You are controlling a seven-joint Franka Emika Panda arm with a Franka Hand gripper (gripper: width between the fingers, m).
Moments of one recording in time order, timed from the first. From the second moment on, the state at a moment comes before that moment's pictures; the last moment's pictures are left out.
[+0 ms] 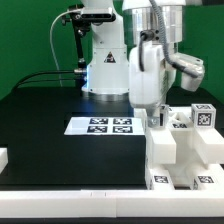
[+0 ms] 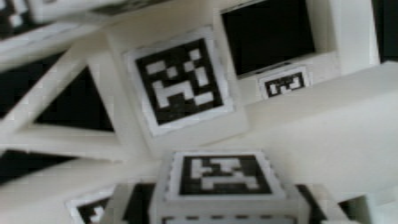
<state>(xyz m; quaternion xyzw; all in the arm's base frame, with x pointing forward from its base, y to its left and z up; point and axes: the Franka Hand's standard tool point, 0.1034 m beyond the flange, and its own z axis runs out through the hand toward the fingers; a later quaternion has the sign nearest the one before) 0.592 0.047 0.103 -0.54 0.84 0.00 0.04</state>
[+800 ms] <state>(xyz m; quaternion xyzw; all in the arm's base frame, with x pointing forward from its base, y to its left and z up) 0.593 0.052 0.108 -0.66 0.75 0.00 0.05</state>
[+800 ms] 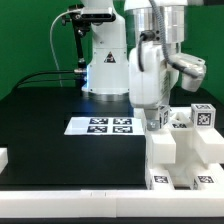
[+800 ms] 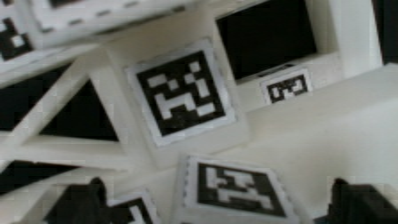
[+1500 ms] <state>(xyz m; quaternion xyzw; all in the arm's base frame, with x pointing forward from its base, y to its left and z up) 0.590 0.047 0.109 -0.91 0.41 -0.03 0.05</state>
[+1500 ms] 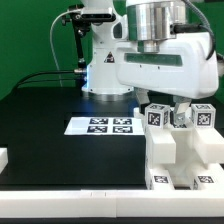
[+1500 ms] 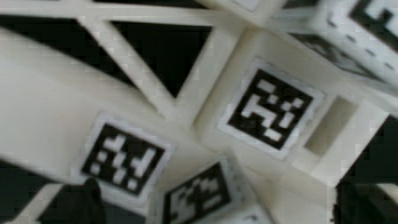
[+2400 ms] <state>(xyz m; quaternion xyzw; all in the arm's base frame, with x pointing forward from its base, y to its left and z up) 0.593 0.042 0.108 -0.76 0.65 -0.02 0.05</state>
